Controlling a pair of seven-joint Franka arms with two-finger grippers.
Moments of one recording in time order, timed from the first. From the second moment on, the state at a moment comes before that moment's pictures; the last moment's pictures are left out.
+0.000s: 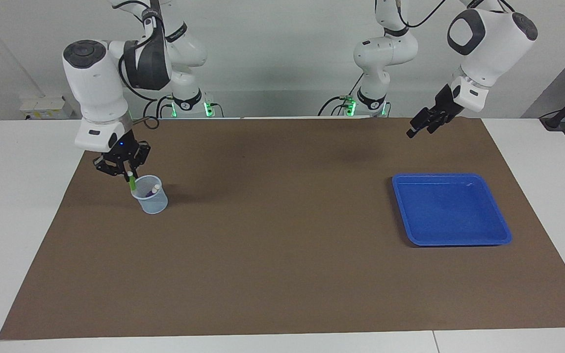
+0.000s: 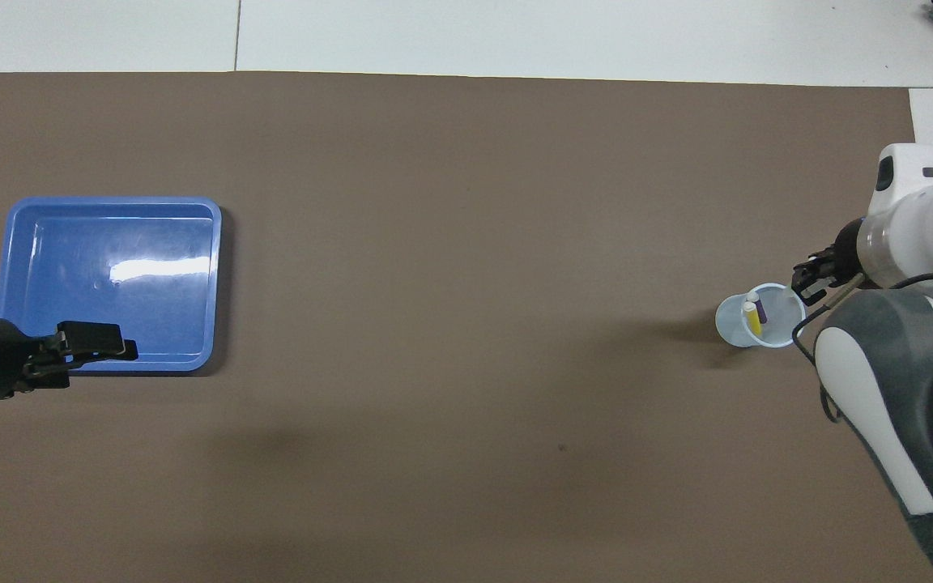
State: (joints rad) left arm 0.15 -0.31 -0.10 -2.16 -0.24 1.81 -0.10; right arm -0.18 -0.02 0.20 -1.96 -0.14 2.02 -0.55
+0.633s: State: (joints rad) left arm 0.16 -0.30 -0.10 -2.12 -0.10 1.81 0.13; right arm -0.25 -0.03 0.20 -2.13 -0.05 2.14 -0.52
